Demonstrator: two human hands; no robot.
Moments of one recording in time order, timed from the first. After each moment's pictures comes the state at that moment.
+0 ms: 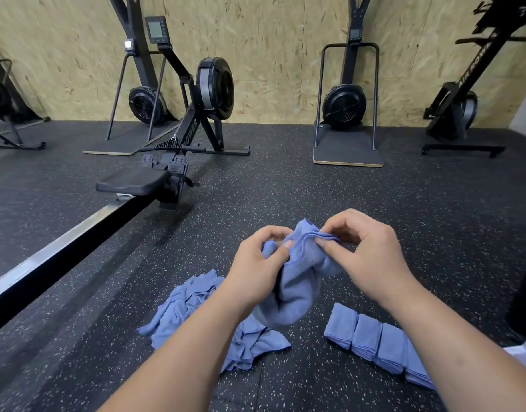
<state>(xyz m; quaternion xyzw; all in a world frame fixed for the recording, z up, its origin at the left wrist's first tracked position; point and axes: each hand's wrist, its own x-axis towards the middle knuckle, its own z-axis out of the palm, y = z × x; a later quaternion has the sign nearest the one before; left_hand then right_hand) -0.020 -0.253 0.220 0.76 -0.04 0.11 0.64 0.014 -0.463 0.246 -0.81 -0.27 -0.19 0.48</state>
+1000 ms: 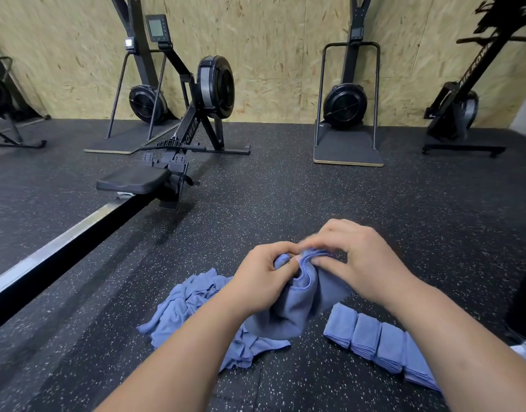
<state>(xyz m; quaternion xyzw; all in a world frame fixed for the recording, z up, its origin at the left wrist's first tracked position) -0.016 -0.250 0.205 0.84 -0.12 0.05 0.53 0.021 -0.471 0.245 -0.86 -0.38 -0.14 0.31</state>
